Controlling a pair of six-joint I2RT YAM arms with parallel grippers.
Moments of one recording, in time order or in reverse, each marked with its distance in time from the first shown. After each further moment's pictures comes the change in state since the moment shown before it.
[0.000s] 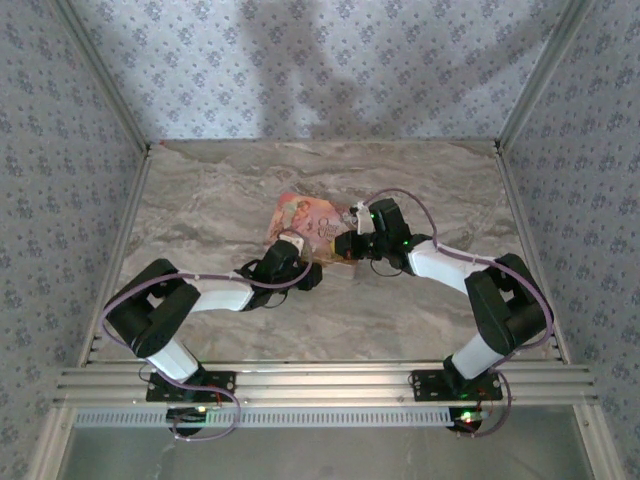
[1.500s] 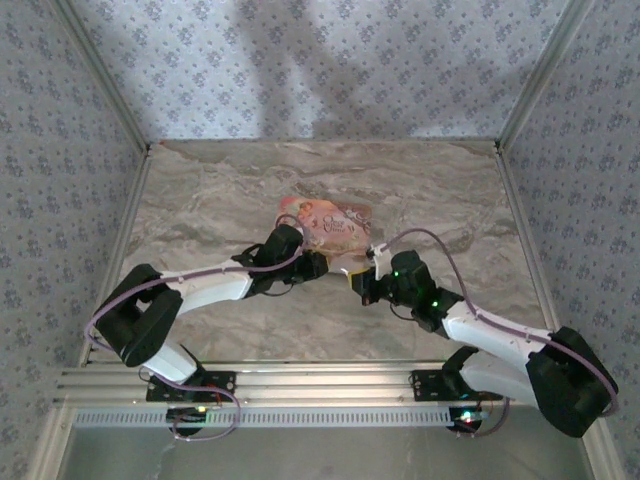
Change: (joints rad) left arm 0.006 -0.070 0.158 -0.271 0.164 -0.280; right arm 0.171 -0.509 -0.487 0.180 0.262 -0.160
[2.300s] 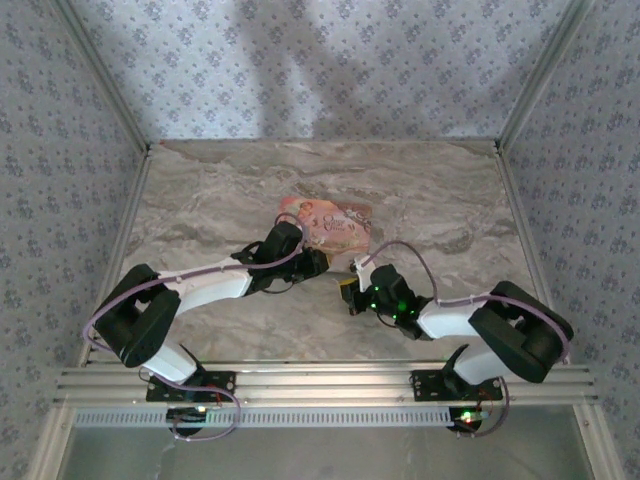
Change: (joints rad) left arm 0.004 -0.005 0.019 -0.026 0.019 -0.052; right arm 0.101 0.357 -0.054 0.375 0.149 -0.050
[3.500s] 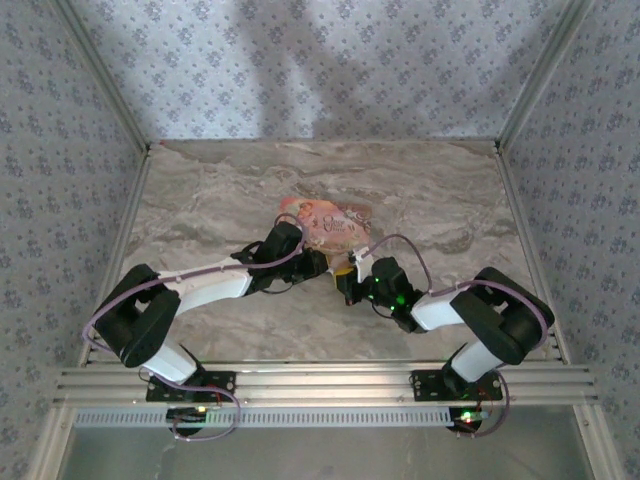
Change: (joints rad) left arm 0.000 0.000 0.002 -0.012 0.003 -0.008; right arm -0.063 0.117 0.036 0.180 -0.093 0.010
